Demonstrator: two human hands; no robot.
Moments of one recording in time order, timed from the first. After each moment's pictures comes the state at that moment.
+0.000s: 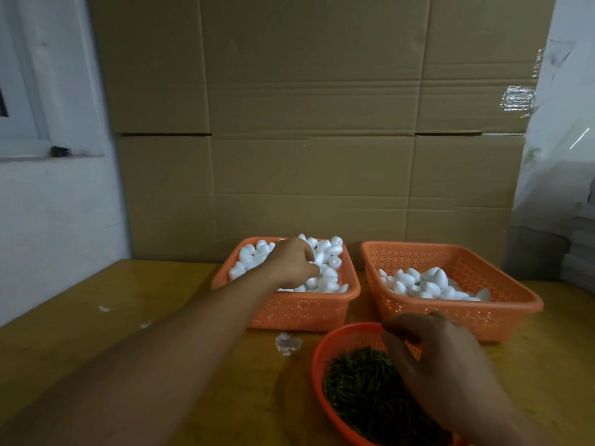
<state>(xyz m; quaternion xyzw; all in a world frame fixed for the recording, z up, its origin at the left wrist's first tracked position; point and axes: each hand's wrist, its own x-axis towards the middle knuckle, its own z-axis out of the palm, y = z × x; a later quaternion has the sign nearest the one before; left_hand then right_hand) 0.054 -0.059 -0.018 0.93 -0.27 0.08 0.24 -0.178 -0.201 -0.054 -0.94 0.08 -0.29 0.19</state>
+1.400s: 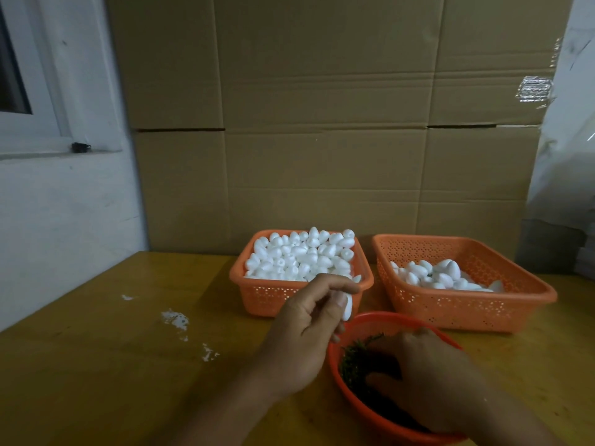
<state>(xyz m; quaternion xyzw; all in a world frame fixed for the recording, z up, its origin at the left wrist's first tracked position) -0.092 -0.005 -0.059 0.68 -0.40 0.02 0.61 -0.171 -0.182 -0.056 -1.00 -0.01 -0.05 0.08</state>
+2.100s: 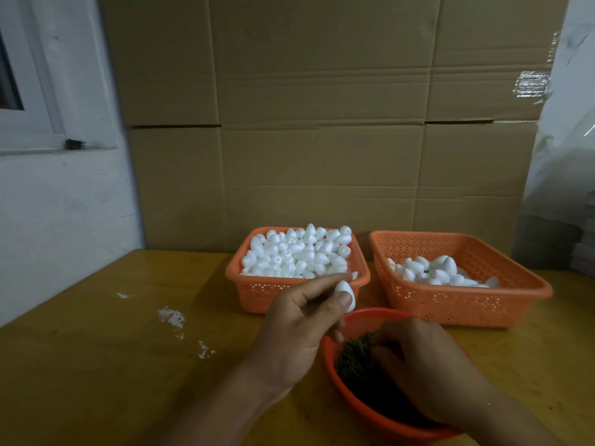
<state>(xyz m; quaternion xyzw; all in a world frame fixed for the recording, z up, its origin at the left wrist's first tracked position) -0.093 -0.012 -0.061 0.58 -0.34 -0.07 0.74 -0.170 -0.183 -0.058 -0.98 0.03 -0.14 0.14</state>
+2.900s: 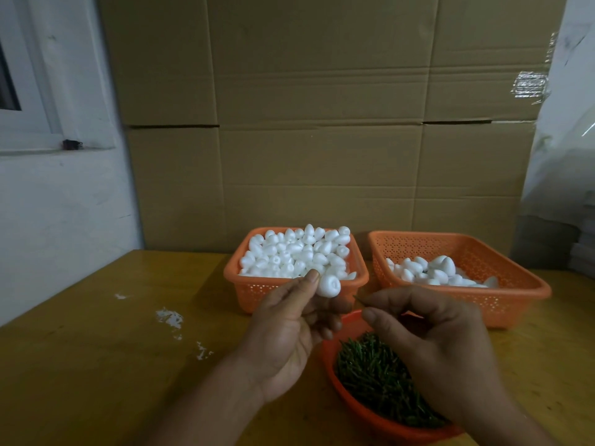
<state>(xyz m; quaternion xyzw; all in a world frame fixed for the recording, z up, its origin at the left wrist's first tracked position) -0.091 -0.006 -0.053 0.49 -0.22 -0.19 0.82 -0.184 -0.164 -0.044 -0.78 -0.10 -0.37 0.50</state>
